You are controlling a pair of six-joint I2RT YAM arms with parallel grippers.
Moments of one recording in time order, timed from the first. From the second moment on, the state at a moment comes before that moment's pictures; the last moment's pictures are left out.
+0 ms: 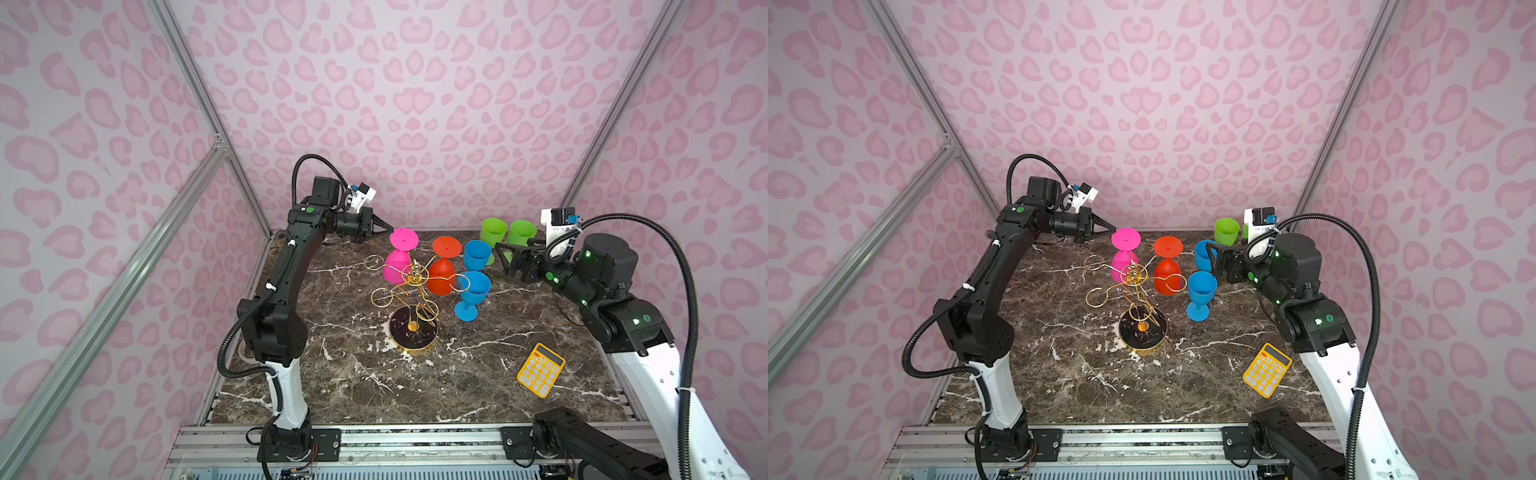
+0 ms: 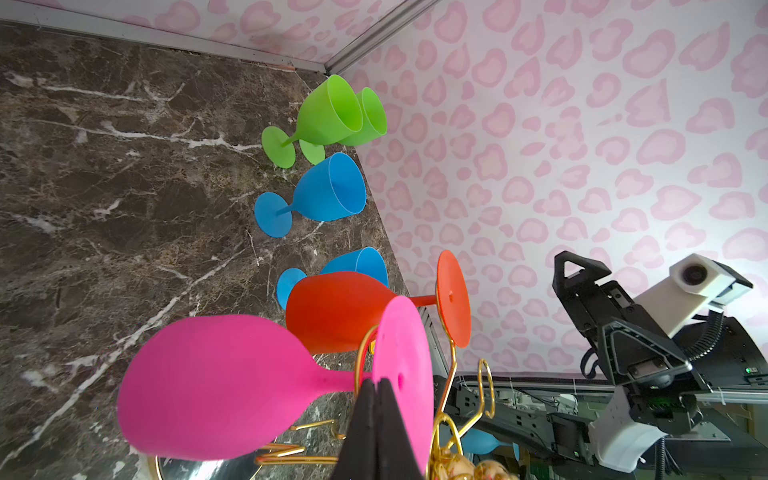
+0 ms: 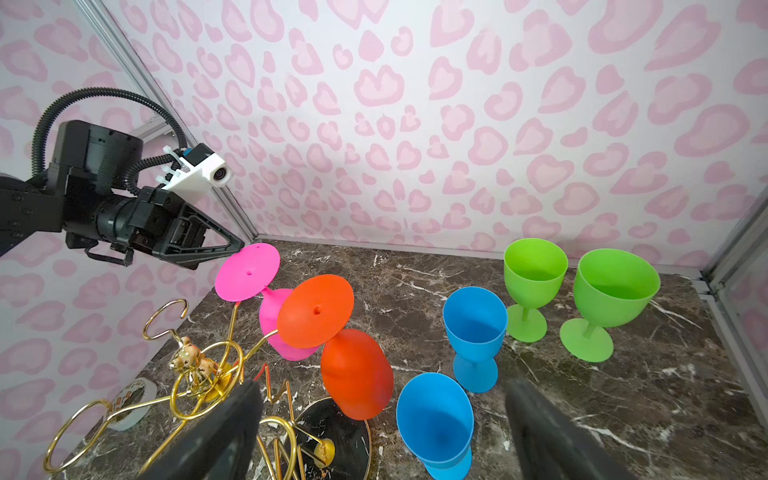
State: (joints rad) left arm -0.20 1.97 2.10 -0.92 1.05 -0.37; right arm 0.27 1.00 1.35 -0.62 -0.15 0.22
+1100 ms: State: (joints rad) left arm -0.22 1.99 2.07 -0.93 1.06 -0.34; right arm 0.27 0.99 1.35 -0.62 -0.15 0.22
